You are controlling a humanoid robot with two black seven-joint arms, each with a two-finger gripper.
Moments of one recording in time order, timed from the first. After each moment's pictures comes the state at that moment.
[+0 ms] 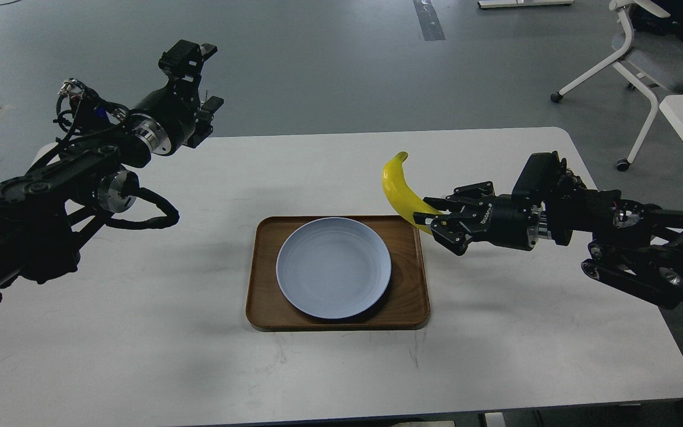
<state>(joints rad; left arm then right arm) -1.00 0.38 -0.37 -0.80 0.26 -0.03 -0.28 1.02 -0.52 -0.10 1.03 -1.76 -0.25 0.49</state>
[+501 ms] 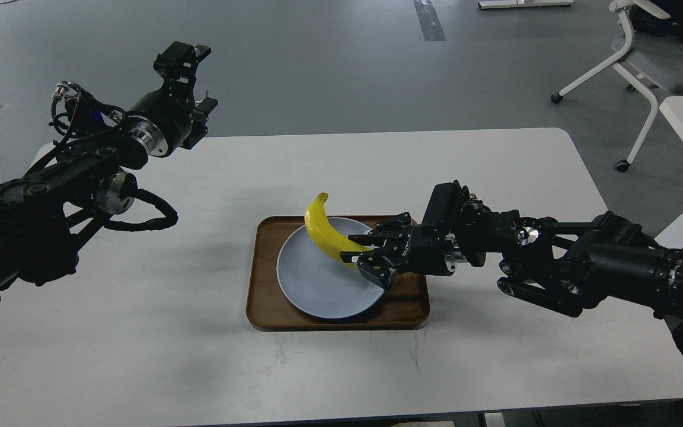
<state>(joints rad) -0.98 0.39 -0.37 -0.80 0.26 -0.01 -0.28 1.02 -0.22 -0.19 0.87 -1.75 -0.25 0.49</state>
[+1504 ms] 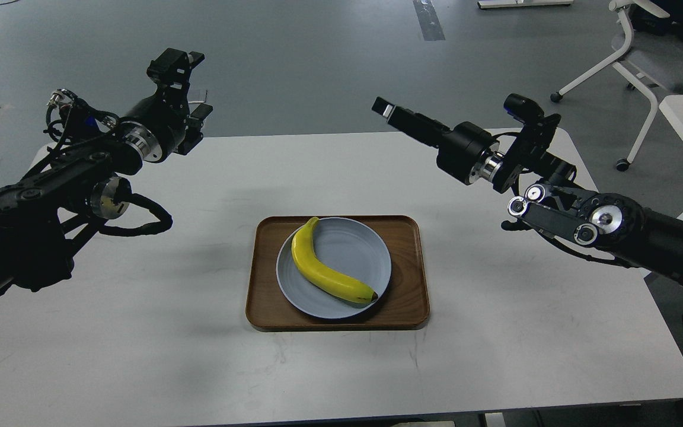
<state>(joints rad) -0.97 0.39 -0.39 -0.80 0.24 -0.02 -0.28 1.04 -0.38 0.17 0.92 -0.72 -0.12 0.46</state>
